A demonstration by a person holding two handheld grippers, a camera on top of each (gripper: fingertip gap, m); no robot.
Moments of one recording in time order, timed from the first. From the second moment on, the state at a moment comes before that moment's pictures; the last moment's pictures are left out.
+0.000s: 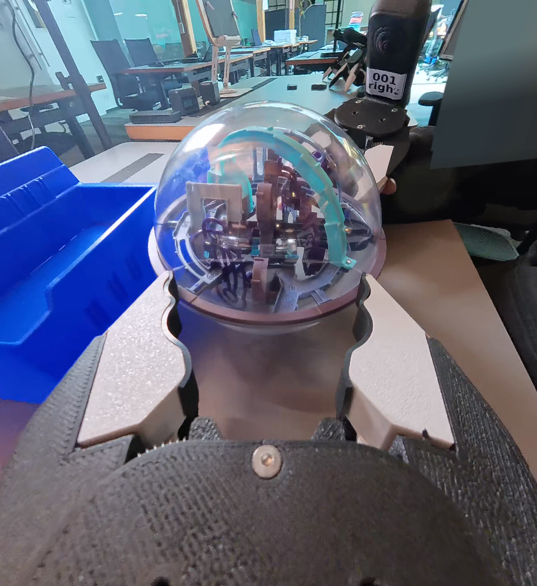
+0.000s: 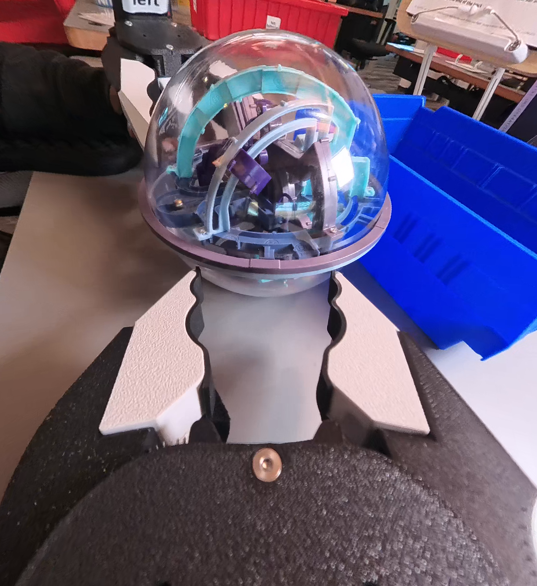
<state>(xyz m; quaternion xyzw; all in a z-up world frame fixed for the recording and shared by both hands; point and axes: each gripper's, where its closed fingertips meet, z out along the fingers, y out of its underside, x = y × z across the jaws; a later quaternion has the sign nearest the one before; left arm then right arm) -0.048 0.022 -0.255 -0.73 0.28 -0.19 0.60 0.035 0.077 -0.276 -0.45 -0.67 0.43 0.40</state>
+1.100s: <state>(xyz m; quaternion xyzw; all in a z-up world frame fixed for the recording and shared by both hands) -0.065 0.028 -0.255 -0.72 0.25 -0.36 0.54 0.042 0.085 -0.277 -0.48 -0.67 0.47 0.31</state>
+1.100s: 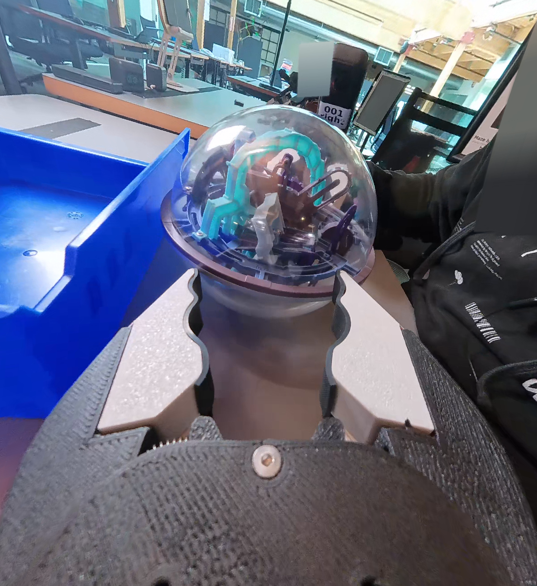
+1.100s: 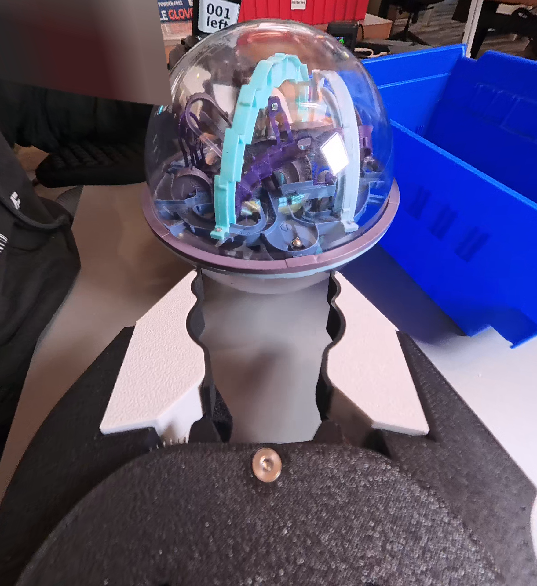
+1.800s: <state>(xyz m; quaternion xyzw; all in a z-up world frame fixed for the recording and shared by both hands) -0.057 0.024 -0.256 -0.72 0.27 -0.32 0.56 0.044 0.086 -0.285 -0.46 -0.69 0.47 0.32</state>
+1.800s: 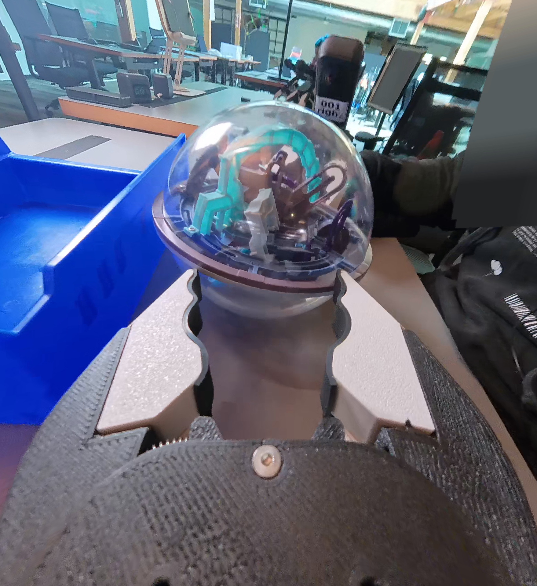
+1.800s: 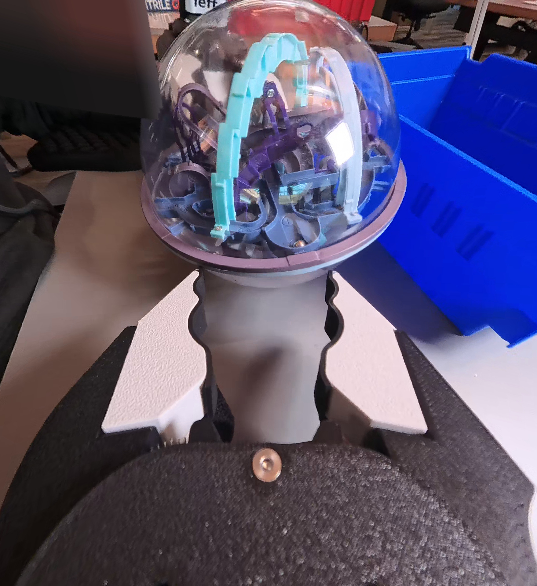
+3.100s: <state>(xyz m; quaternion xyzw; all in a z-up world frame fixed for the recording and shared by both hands) -0.057 0.028 -0.261 -0.74 0.25 -0.31 0.54 0.046 0.113 -0.280 -0.49 -0.65 0.45 0.36</state>
